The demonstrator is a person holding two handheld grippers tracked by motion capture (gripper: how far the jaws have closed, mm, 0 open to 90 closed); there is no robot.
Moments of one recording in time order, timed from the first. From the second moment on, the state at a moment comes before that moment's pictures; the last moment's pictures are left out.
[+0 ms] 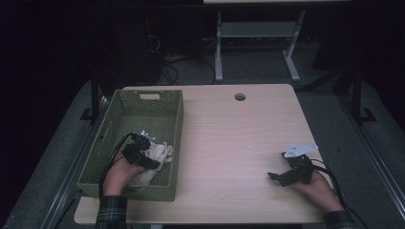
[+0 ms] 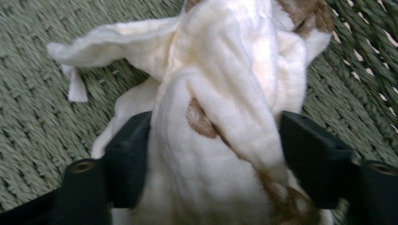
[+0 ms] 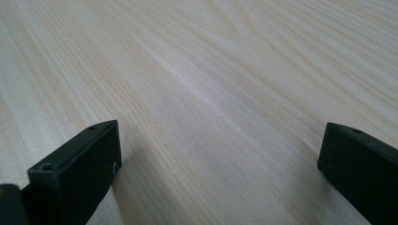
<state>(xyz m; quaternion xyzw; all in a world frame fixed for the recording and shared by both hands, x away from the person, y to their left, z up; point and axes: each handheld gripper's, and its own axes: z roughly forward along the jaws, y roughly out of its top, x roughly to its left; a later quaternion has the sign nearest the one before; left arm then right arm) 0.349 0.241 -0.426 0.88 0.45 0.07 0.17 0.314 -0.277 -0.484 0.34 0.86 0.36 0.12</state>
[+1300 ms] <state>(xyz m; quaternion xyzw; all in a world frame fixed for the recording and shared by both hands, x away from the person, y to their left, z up) 0.332 0.268 -0.337 0.78 0.42 0.09 0.44 0.314 -0.277 -0.484 0.34 0.86 0.36 0.12</state>
